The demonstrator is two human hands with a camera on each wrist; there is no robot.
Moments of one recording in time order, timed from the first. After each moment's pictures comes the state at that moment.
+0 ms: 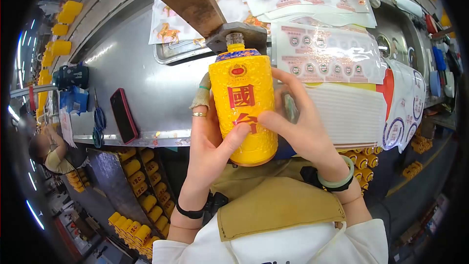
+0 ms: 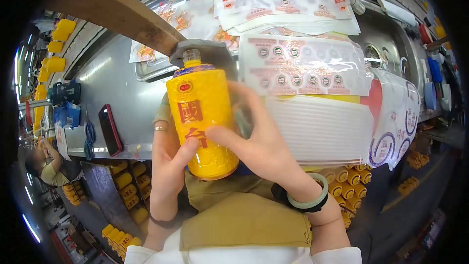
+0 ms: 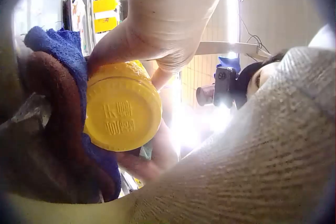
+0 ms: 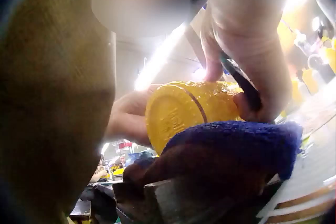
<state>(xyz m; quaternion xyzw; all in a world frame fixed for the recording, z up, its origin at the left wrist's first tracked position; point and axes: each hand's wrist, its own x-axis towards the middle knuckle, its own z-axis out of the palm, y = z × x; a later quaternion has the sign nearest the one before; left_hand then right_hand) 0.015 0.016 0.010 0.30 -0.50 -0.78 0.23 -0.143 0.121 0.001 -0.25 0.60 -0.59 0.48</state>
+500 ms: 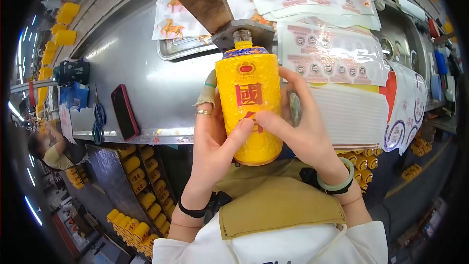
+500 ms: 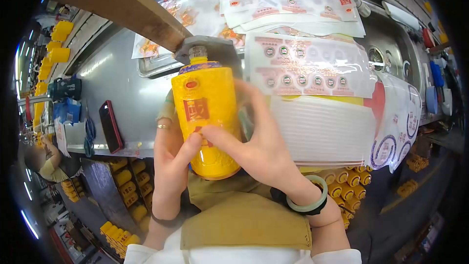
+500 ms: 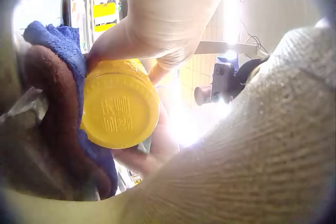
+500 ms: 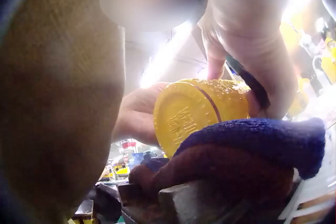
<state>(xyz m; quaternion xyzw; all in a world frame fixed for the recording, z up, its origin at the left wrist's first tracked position) 0.012 0.016 0.017 0.31 -0.48 -0.79 0.23 -0.133 0.117 -0.001 -0.29 0.66 -0.56 0.41</state>
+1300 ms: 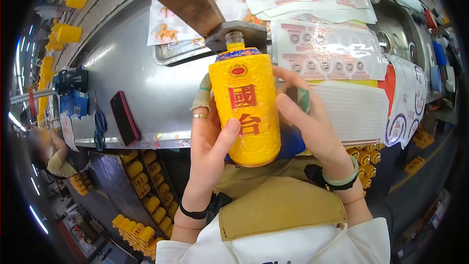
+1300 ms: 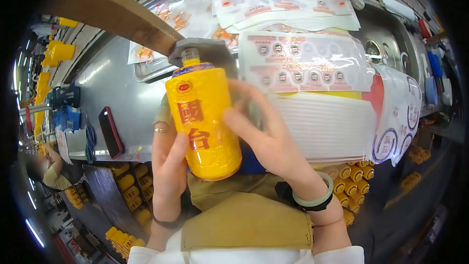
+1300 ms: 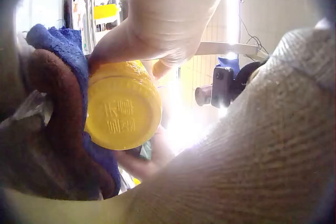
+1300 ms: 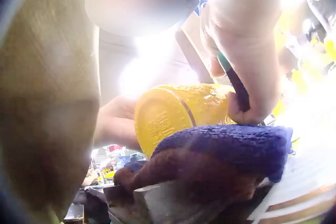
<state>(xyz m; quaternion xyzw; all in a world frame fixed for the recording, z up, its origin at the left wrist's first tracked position) 0.015 0.015 0.010 0.30 -0.48 -0.79 0.24 -0.147 0.122 0.004 -0.16 0.54 -0.64 0.53</state>
